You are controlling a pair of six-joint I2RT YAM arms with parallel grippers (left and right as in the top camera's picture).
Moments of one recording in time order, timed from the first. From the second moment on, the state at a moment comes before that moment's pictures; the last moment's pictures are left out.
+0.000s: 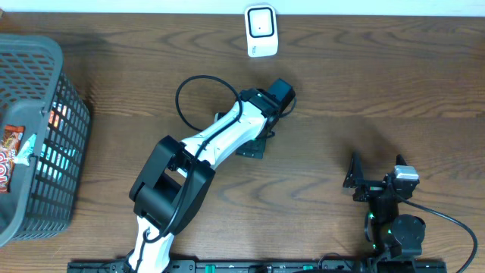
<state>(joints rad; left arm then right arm) -0.68 2.07 1.55 -0.92 -0.16 -2.09 0.02 0.01 0.01 -0.07 0.05 0.13</state>
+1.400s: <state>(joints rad) 0.49 1.24 1.83 -0.95 -0.05 -0.52 0.02 0.01 0.01 -0.07 0.05 0.13</state>
